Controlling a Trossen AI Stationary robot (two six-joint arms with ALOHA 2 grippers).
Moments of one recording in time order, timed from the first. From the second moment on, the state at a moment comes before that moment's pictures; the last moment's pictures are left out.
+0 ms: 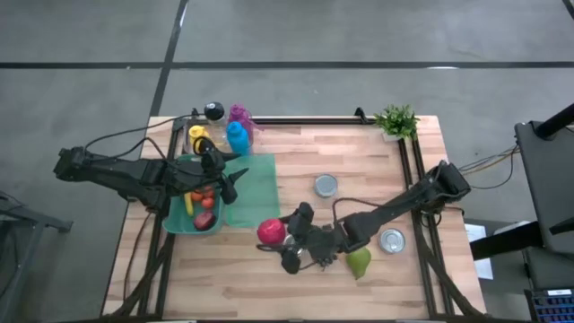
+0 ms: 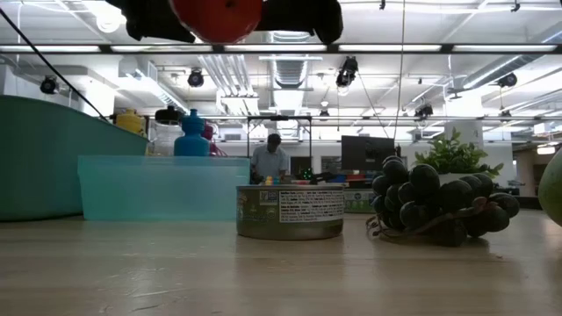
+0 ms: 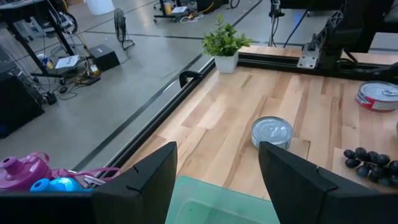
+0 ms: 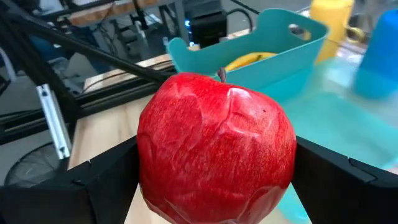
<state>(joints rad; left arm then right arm) -0.16 0.92 0.81 -0.33 -0.66 -0.13 0.43 1.85 1.33 0.08 0.59 0.51</state>
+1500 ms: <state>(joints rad) -0.16 0.92 0.81 -0.36 -0.66 -0.13 0.43 2.52 1.86 0.29 0.51 0.45</state>
